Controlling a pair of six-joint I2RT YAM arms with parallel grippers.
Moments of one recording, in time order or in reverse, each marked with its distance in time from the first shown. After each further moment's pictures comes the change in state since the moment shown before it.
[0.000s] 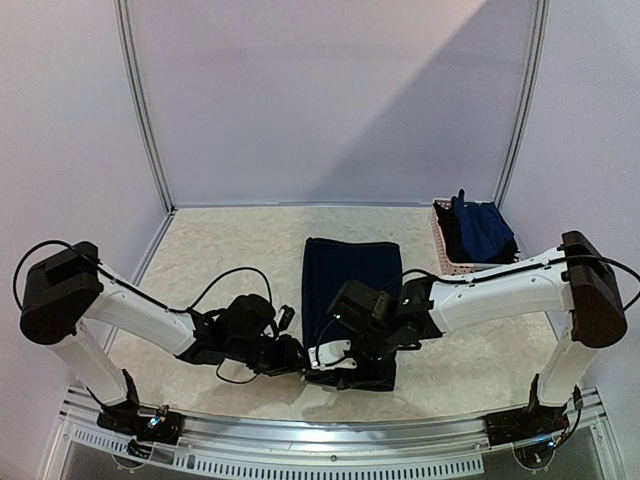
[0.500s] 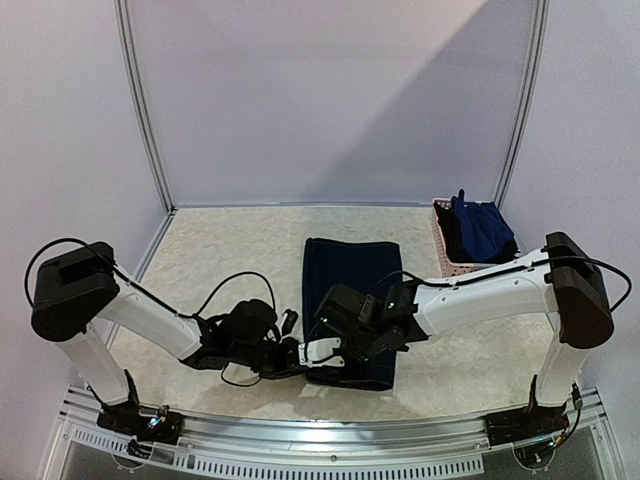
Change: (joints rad) left arm -0.011 0.071 -0.021 0.143 0.029 -0.045; right arm 0.024 0.081 0.064 0.021 0.121 0.055
